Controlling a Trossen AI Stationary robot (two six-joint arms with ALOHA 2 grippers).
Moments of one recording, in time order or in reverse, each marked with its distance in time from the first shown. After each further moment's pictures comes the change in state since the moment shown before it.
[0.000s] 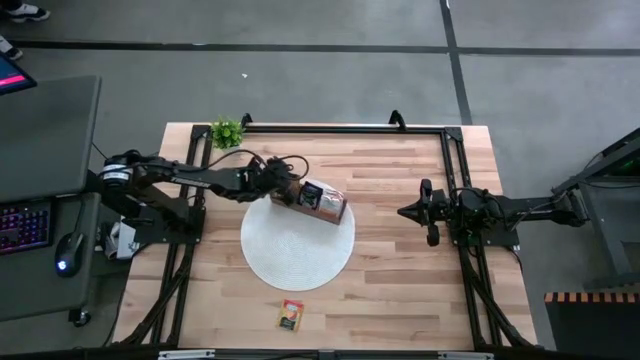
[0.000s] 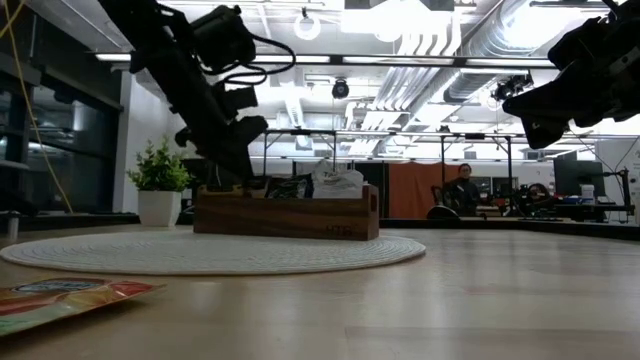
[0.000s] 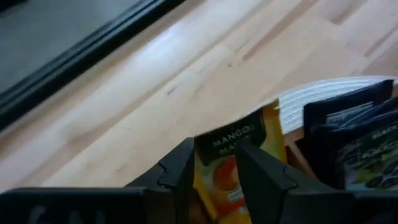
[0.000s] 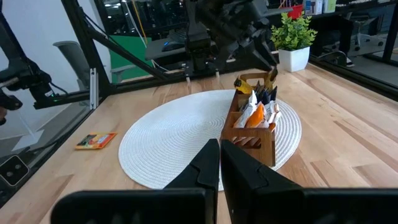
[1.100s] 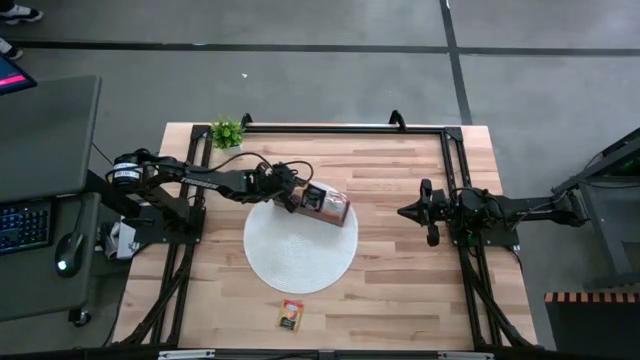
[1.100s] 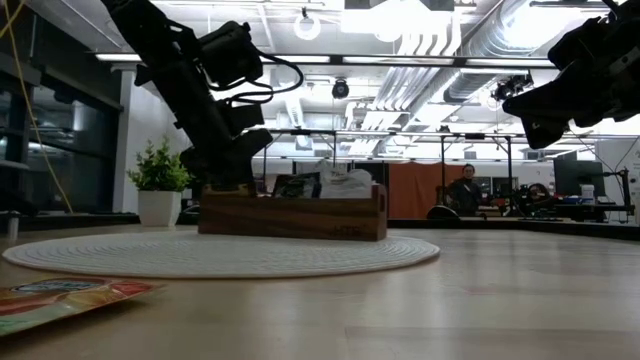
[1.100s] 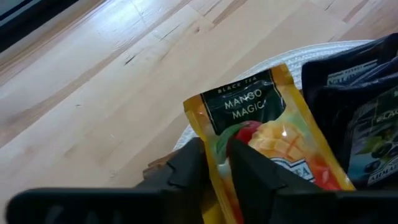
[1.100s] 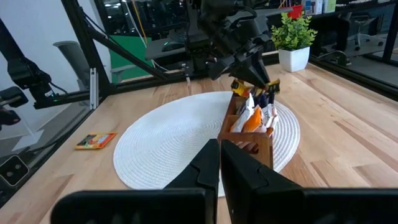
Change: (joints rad) left arm 0.000 0.078 0.000 0.025 0.124 -0.041; right arm 0.000 0.000 0.000 0.000 0.000 0.000
